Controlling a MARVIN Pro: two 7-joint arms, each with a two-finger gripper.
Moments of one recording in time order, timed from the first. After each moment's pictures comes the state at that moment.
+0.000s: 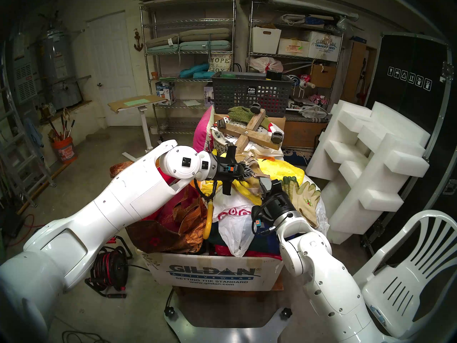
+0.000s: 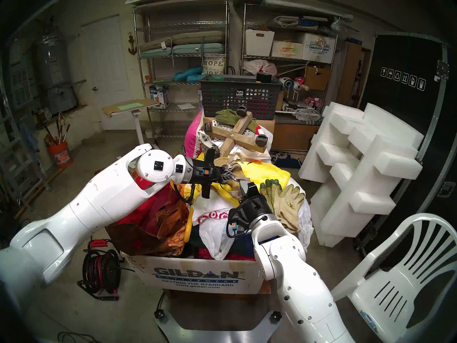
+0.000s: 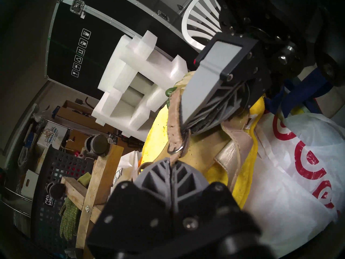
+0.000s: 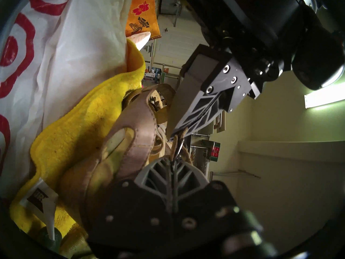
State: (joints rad) left arm 0.76 -1.03 -0.73 -1.51 0.18 -0.08 -0.74; right arm -1.64 -1.31 1.26 -1.87 -1.54 0.09 0.06
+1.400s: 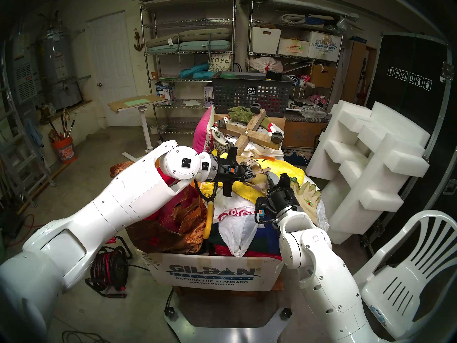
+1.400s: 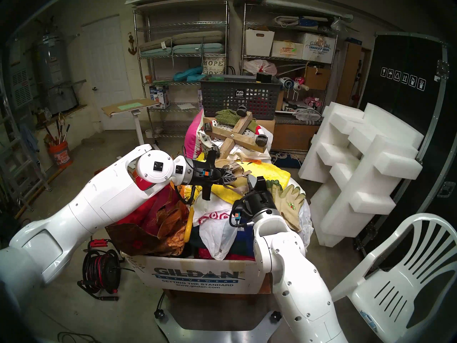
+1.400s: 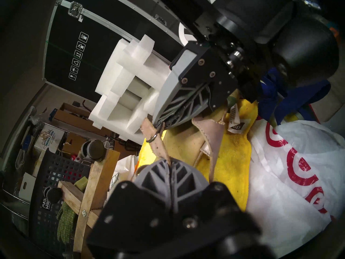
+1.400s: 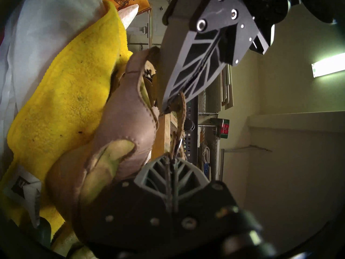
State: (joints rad) left arm 0.77 -1.02 -0.72 -1.53 0.16 -0.08 -0.75; right arm -1.64 -1.37 1.30 -1.89 -1.50 0.16 0.12
